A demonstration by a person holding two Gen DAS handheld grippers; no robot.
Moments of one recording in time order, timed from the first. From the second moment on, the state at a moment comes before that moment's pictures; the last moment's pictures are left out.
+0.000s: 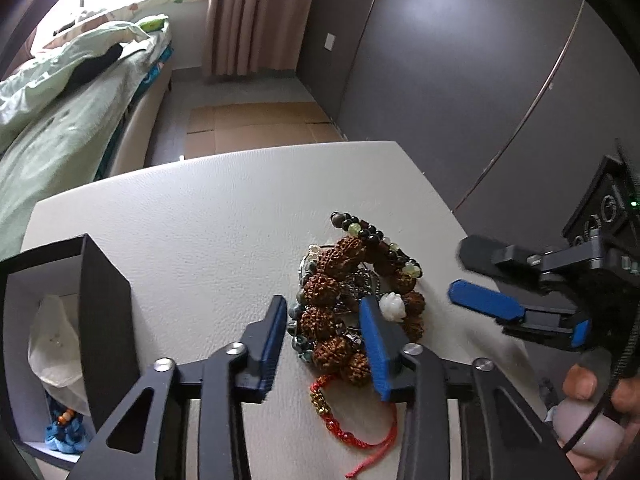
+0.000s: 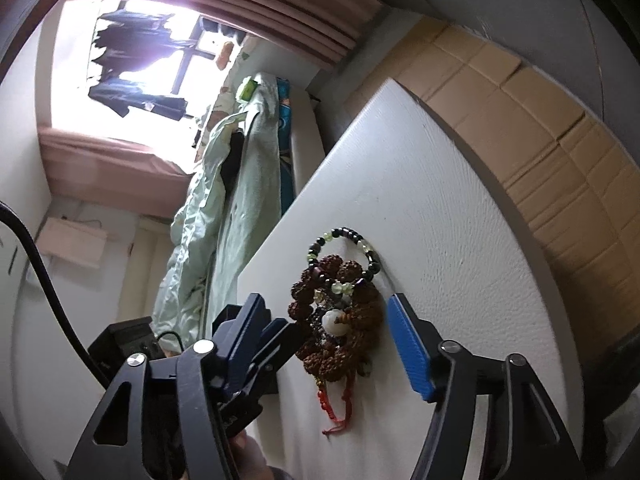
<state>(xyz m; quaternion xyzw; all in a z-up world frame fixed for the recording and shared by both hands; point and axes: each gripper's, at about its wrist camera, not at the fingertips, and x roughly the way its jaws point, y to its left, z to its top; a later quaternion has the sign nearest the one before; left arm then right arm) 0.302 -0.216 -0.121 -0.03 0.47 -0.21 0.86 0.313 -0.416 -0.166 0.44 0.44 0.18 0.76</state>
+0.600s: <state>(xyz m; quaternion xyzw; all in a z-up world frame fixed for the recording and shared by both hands) 0.299 -0.223 -0.125 -0.01 0.47 -0.20 0.86 0.327 -0.410 -0.196 0.52 0.44 0.11 0.72</state>
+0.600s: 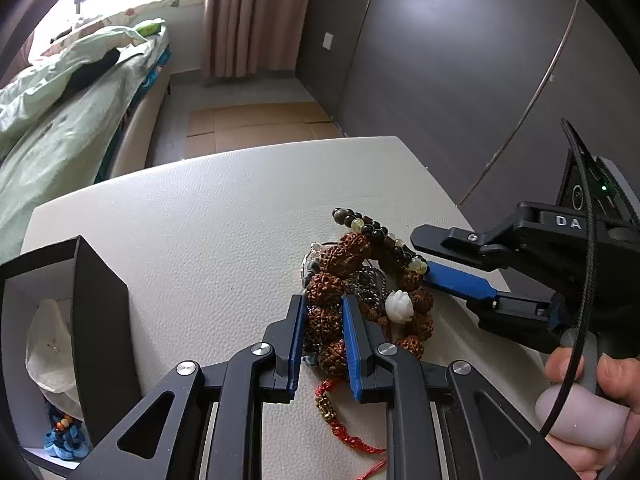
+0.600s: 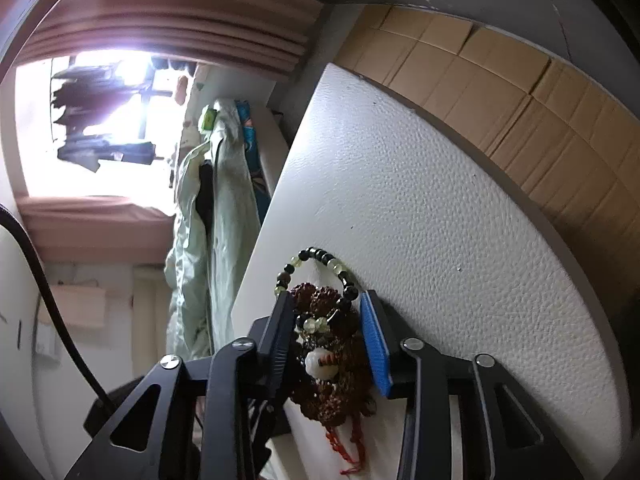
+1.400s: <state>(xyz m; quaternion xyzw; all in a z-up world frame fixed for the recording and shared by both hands) 0.275 -0.205 -0.045 -0.02 0.39 -0.22 0.89 0.322 -0.394 -0.152 0.50 0.39 0.18 0.76</state>
